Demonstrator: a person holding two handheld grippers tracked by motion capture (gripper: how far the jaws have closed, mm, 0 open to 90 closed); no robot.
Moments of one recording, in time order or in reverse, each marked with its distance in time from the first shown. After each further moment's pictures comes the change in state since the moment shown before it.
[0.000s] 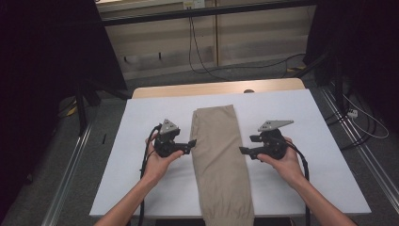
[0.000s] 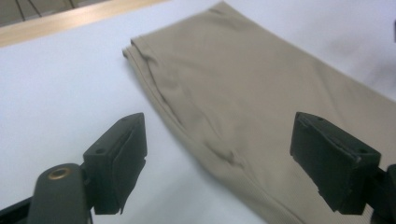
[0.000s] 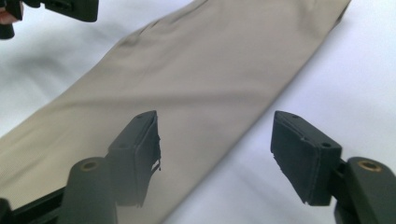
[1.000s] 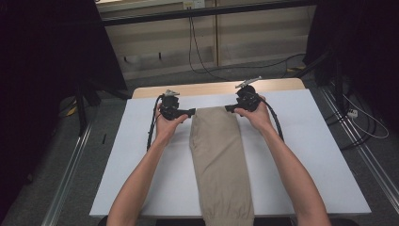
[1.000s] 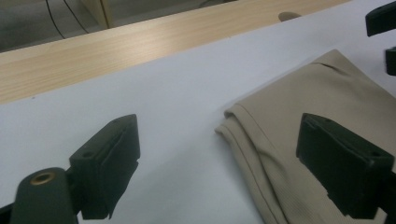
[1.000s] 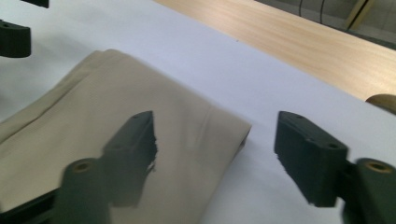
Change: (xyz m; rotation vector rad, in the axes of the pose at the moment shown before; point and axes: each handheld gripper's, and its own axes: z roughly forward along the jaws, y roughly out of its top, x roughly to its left) left arm 0.082 0.055 0.089 0.030 0.061 -0.116; right arm -0.096 0.098 0.115 0.054 -0.143 0.021
